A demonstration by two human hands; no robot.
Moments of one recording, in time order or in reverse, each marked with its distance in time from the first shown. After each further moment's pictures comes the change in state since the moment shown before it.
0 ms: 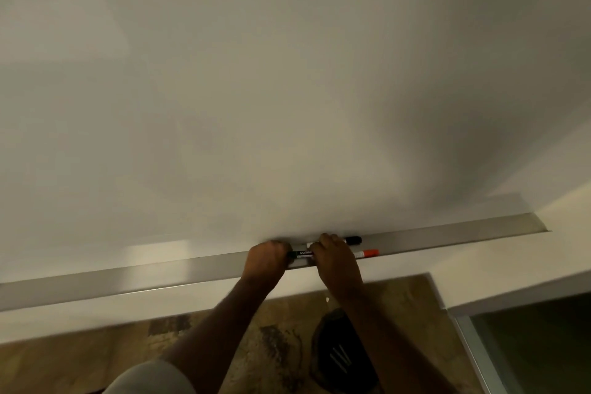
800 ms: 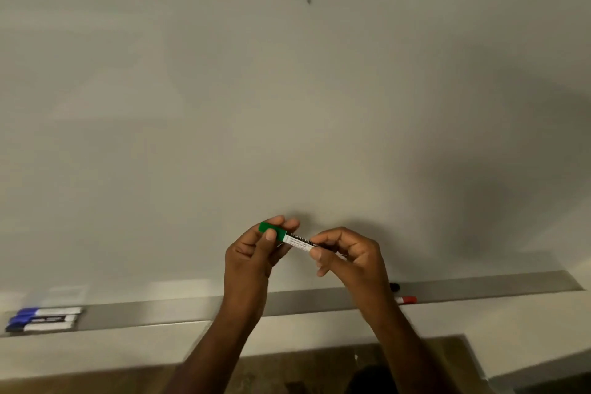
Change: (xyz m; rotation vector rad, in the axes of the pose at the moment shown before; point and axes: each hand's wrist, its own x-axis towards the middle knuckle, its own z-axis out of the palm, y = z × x) left_hand -0.130 -0.025 -0.256 -1.784 0.536 0.008; right_hand 0.054 -0.166 -0.259 1.343 0.119 0.163
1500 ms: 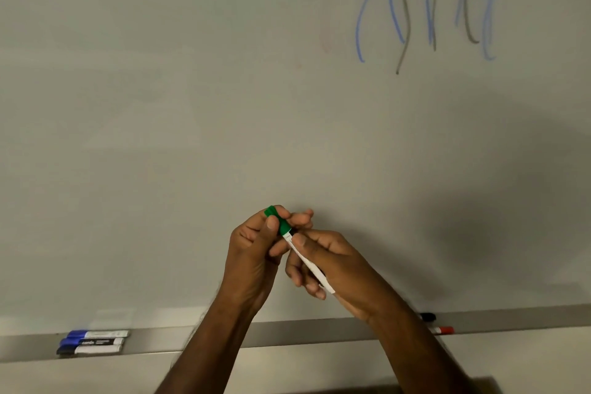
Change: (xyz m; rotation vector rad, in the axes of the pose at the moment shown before) left_hand 0.012 0.124 -0.049 -0.170 -0.191 0.092; right_hand 0.019 -0.096 0.121 0.116 -0.477 0.140
